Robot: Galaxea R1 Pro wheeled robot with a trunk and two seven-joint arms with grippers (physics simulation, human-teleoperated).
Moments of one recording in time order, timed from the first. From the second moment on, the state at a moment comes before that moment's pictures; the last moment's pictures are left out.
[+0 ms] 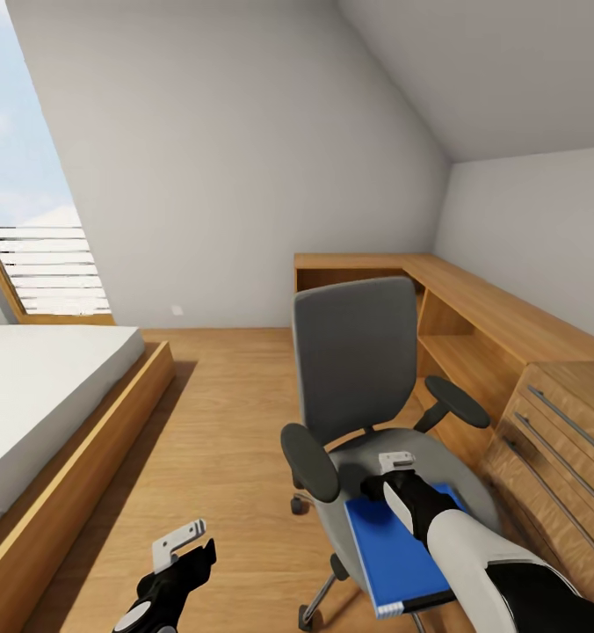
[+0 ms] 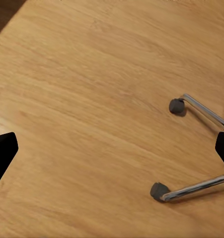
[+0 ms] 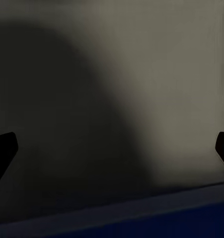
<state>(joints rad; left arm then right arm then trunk) 0.02 0.02 -0.27 -1.52 0.60 0.37 0.66 -0.83 0.06 0.02 -0.22 0.05 0.34 -0.10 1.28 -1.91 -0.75</state>
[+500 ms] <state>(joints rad) 0.02 0.02 -0.27 -1.52 0.60 0.37 0.66 -0.83 0.06 0.01 -0.22 0.05 0.34 -0.10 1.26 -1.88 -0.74</state>
